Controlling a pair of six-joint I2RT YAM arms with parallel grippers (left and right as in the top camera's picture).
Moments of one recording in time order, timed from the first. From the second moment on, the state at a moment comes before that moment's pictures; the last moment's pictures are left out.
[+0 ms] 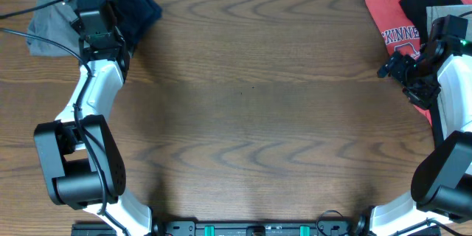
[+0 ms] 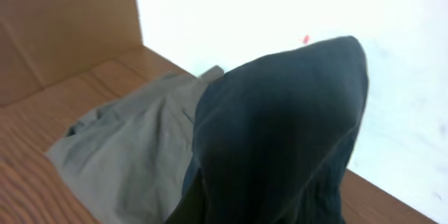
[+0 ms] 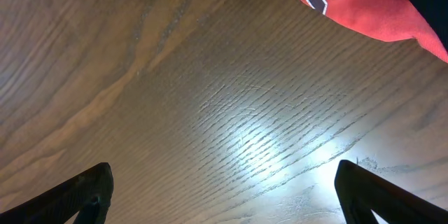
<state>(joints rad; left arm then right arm) 0.14 1.84 1.26 0.25 -0.43 -0.31 -0.31 1.77 1.43 -1.04 -0.08 0.42</state>
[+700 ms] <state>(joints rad) 0.24 1.96 1.26 0.19 -0.48 -0.38 -0.31 1.77 1.43 -1.04 -0.08 0.42</state>
